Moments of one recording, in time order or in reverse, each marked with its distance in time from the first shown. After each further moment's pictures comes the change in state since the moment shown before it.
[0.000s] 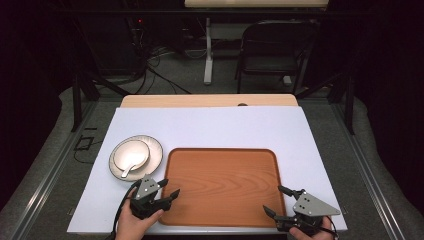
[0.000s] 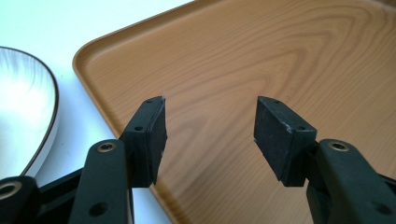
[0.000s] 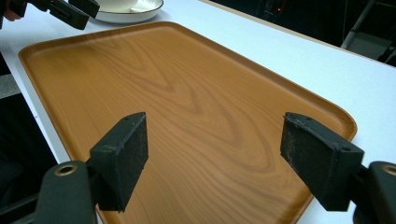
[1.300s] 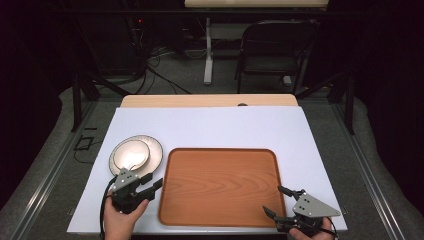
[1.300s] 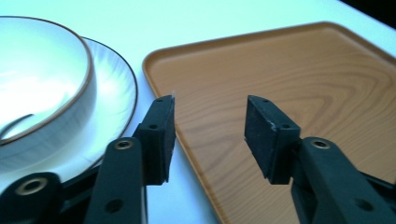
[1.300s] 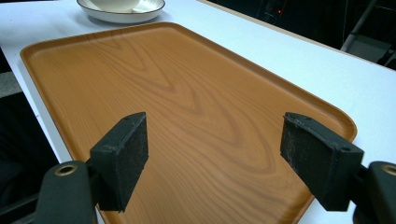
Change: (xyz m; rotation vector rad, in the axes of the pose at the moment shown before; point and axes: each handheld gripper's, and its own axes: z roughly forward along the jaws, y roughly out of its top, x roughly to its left) left arm 0.025 0.010 -0.037 -0.077 0.097 -0.227; right arm 0.002 0.000 0.000 -0.005 0.000 -0.009
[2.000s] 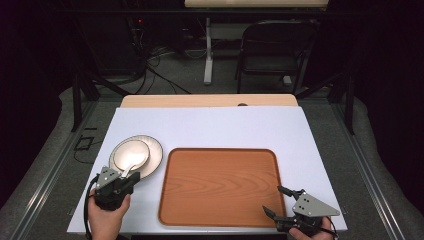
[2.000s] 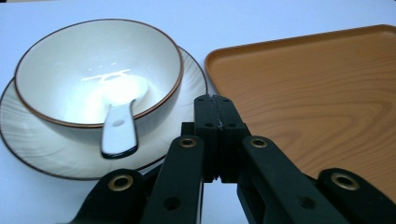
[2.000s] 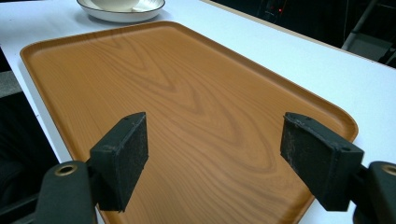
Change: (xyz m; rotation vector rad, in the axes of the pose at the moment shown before) left arm 0.029 -0.001 -0.020 0.019 0.142 -0.010; right arm 0.000 0.000 0.001 0.005 0.001 0.000
